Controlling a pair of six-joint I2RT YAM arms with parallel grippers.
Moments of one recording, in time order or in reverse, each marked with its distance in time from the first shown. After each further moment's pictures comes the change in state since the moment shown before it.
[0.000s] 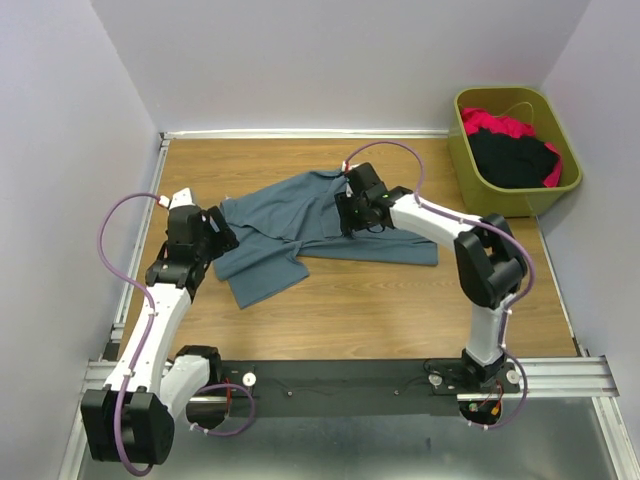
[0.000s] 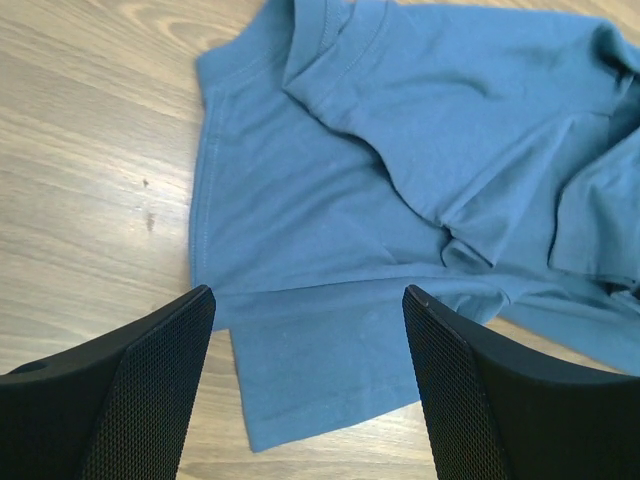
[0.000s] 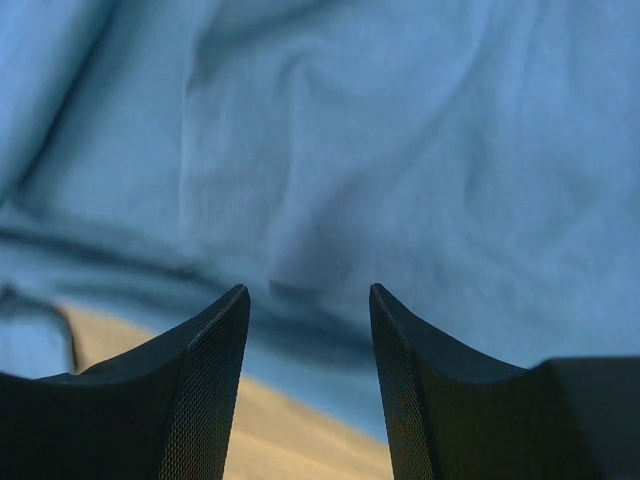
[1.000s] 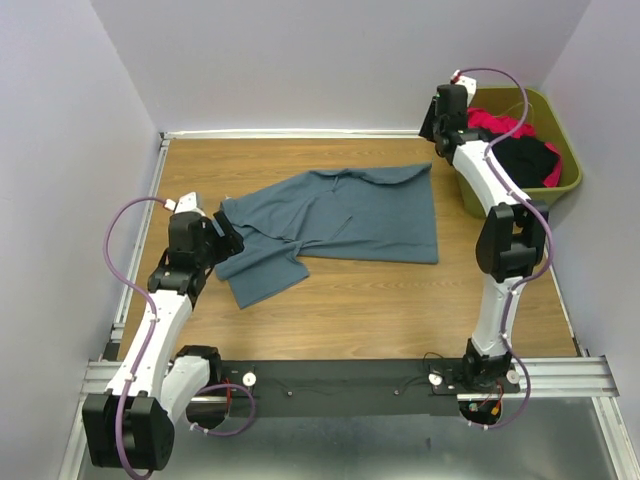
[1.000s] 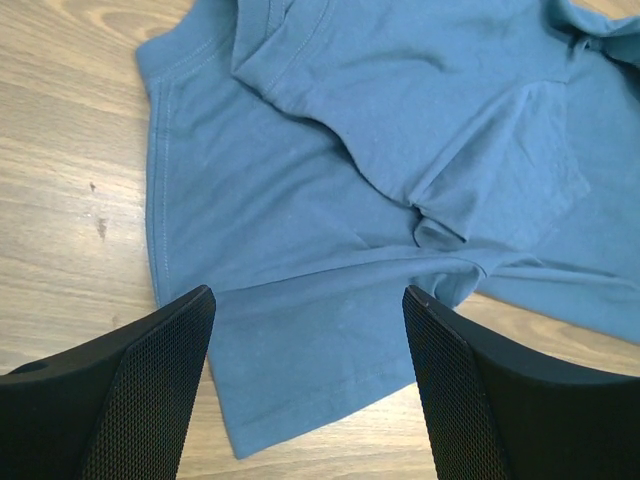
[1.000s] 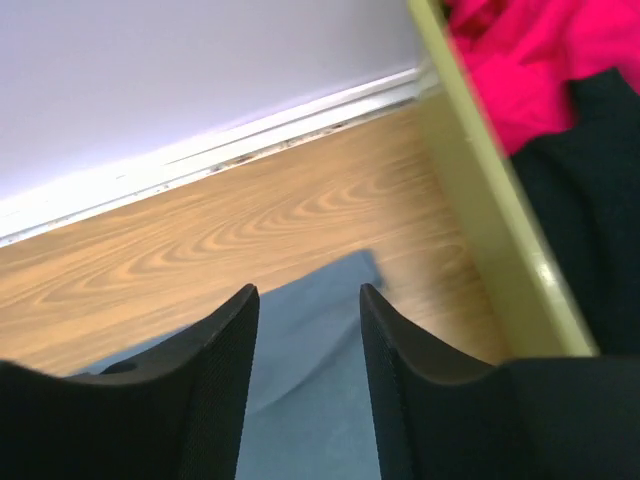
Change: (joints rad) left arm 0.000 -0.040 -0.079 0.085 0.106 0.020; right arm -0.447 0.171 0.508 0.064 0.260 0.058
